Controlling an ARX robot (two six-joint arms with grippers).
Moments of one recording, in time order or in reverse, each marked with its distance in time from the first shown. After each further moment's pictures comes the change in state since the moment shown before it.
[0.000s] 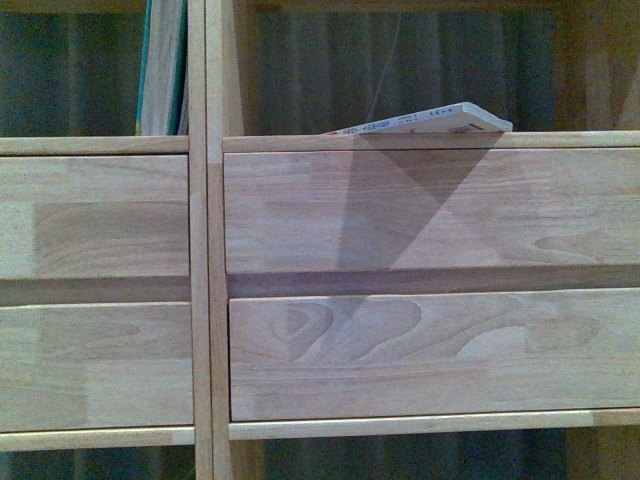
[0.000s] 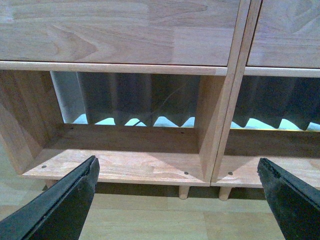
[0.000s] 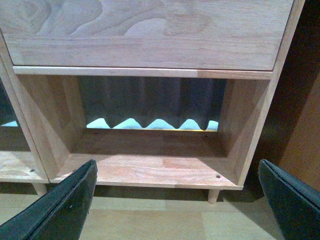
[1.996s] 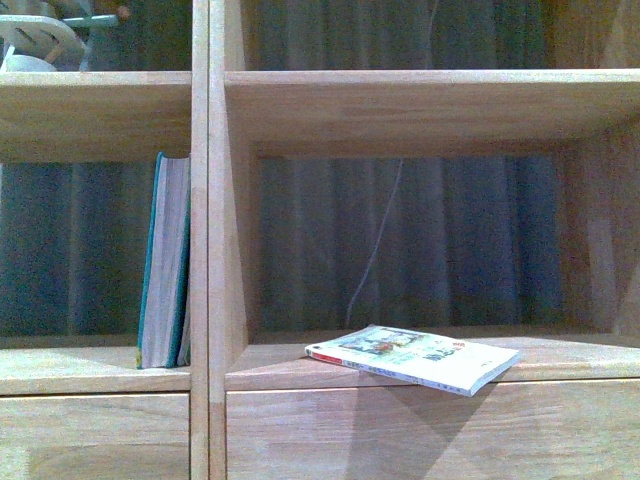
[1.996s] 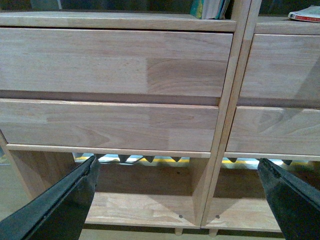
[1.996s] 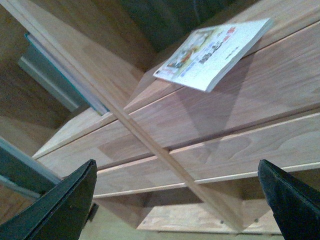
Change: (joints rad) left arm 0.000 0.000 0.000 0.000 0.000 0.000; right arm 0.082 0.884 0.477 0.407 -0.287 0.669
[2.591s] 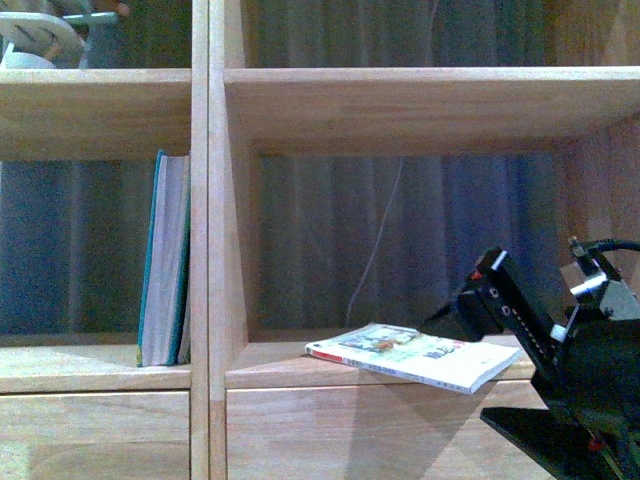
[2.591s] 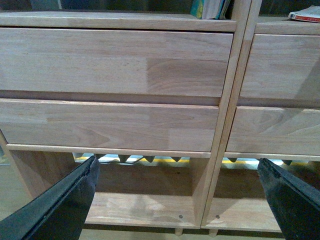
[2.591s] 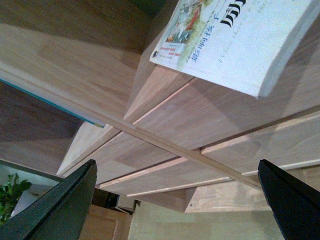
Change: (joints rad) left arm 0.000 0.000 0.000 0.000 0.000 0.000; right arm 0.111 0.645 0.422 0.116 0.027 0.260
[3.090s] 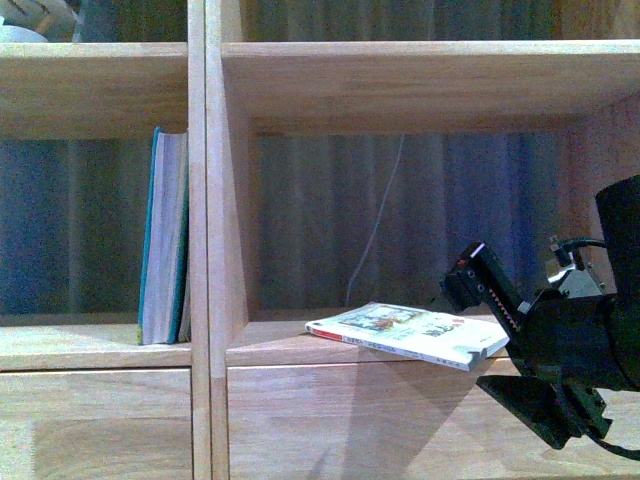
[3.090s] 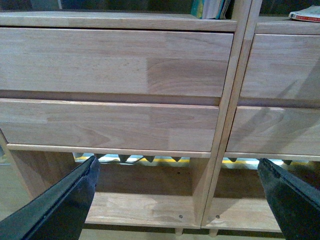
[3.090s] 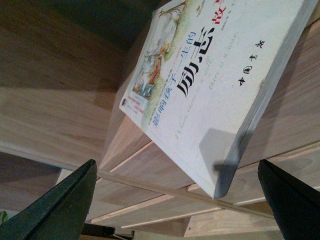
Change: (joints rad) left arm 0.000 0.000 0.000 0.000 0.000 0.000; right arm -0.044 0.202 0.193 -0.024 0.058 0.048
